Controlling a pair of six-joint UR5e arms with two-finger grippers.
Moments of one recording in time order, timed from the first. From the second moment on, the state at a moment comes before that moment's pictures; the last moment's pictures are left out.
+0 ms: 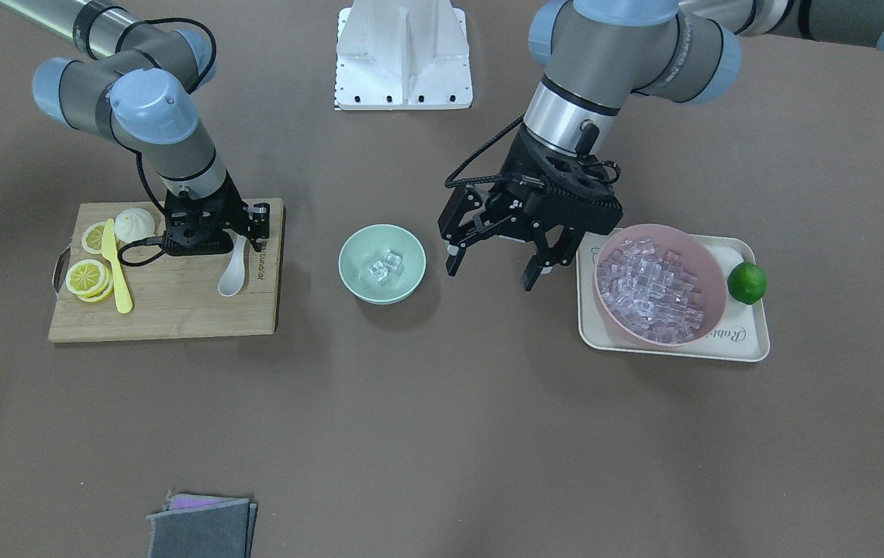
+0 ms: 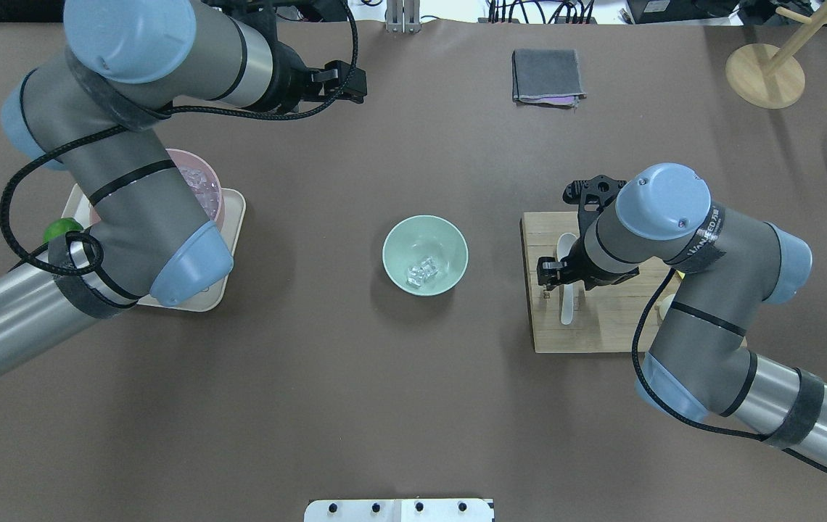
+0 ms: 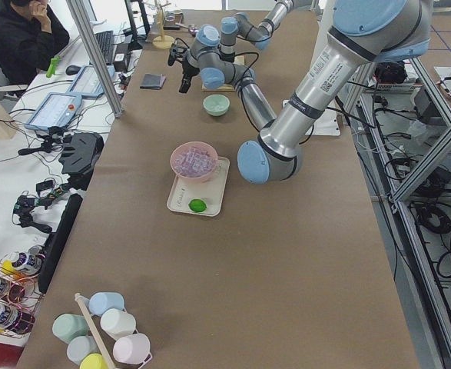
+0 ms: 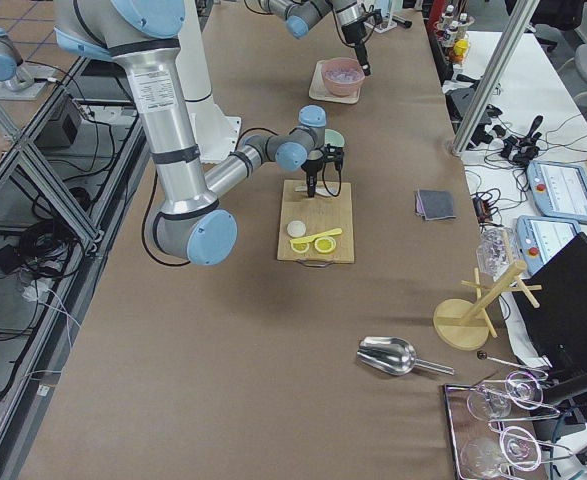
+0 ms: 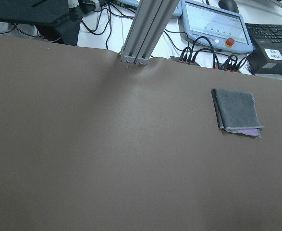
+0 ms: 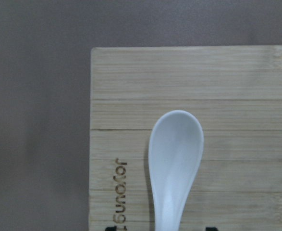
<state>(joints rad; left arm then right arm) -0.77 -2.28 -1.71 -1.93 -1.81 -1.18 0.60 -1.25 1.76 -1.38 1.95 1.11</state>
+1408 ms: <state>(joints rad) -1.24 -1.91 -1.73 -2.00 -2.04 -0.70 0.60 -0.95 1.79 -1.60 1.96 1.11</state>
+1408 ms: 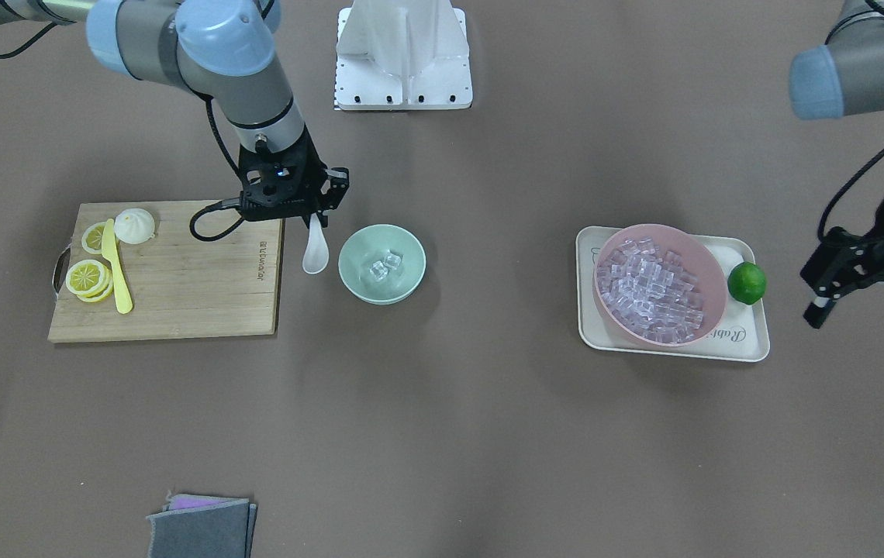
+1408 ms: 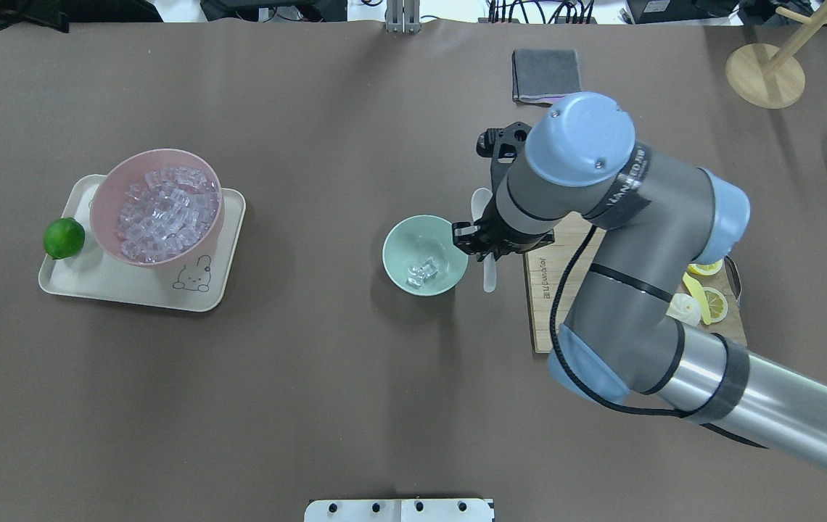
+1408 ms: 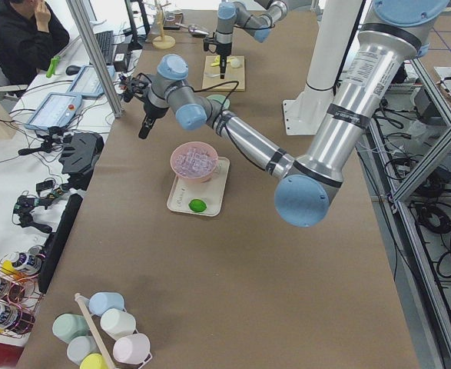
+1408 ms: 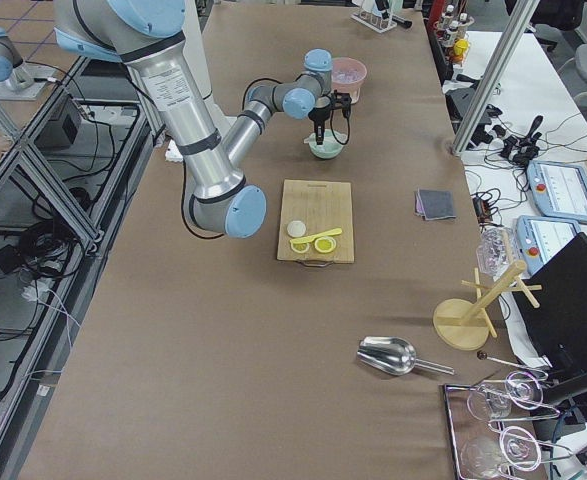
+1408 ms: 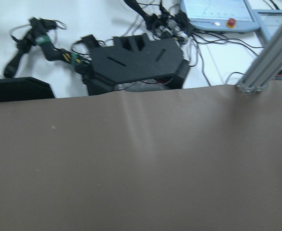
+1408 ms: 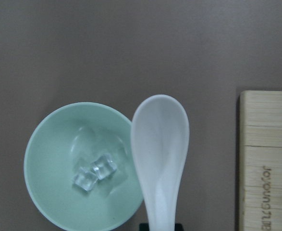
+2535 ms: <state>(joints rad) -1.28 -1.86 -1.63 -2.06 -2.03 -0.69 0.52 -0.82 1.65 -1.59 1.94 1.11</state>
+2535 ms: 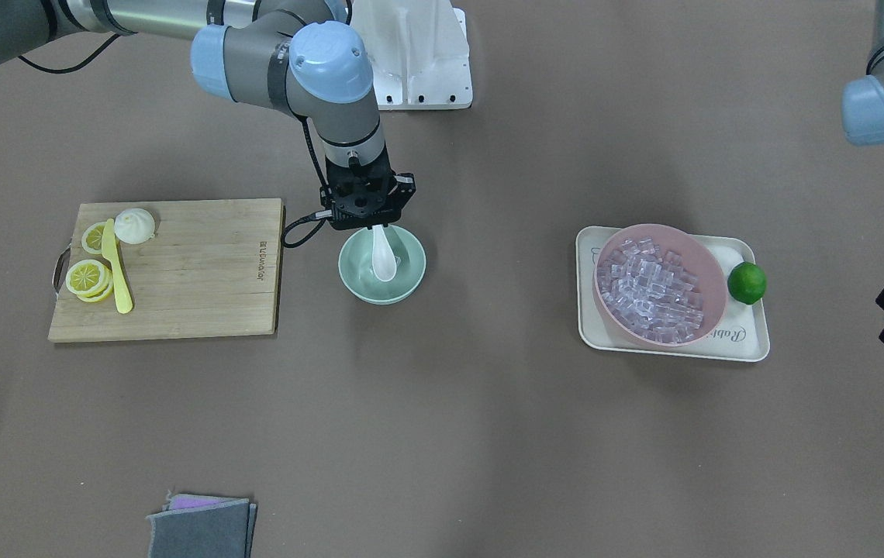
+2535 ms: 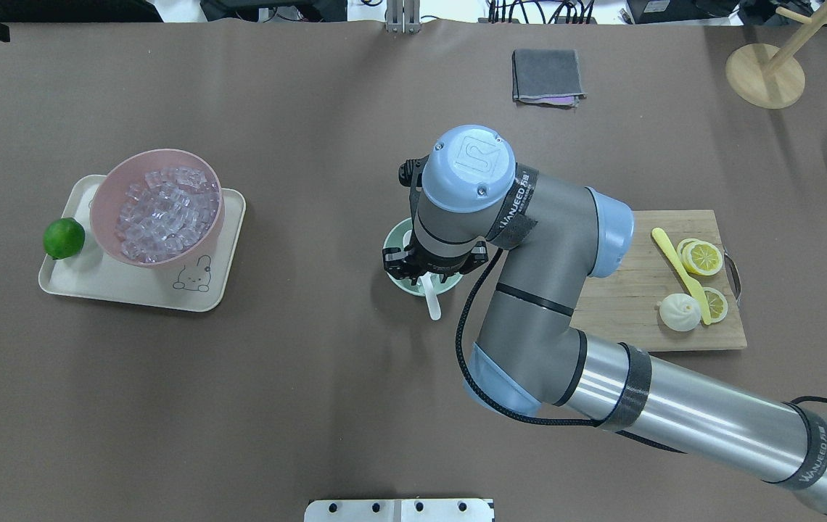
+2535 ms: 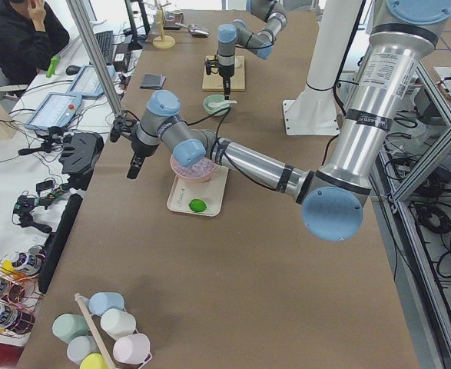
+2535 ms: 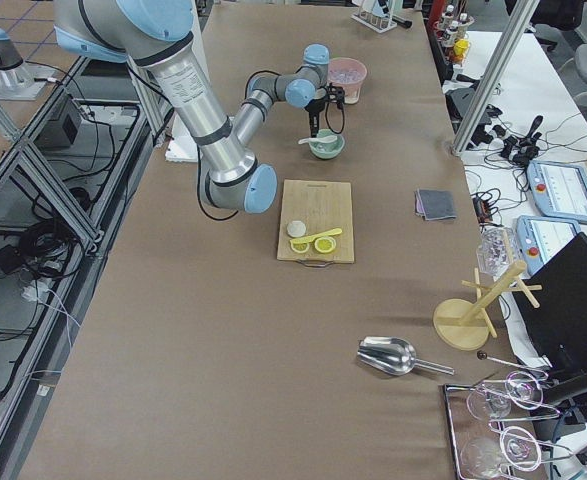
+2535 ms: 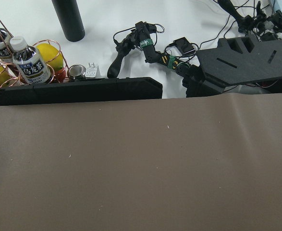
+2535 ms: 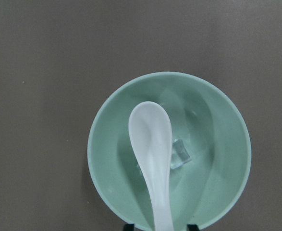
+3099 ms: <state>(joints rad) -1.28 -1.81 -1.59 -2.05 -2.03 -0.55 0.71 -0.87 1.75 -1.80 1.99 0.84</state>
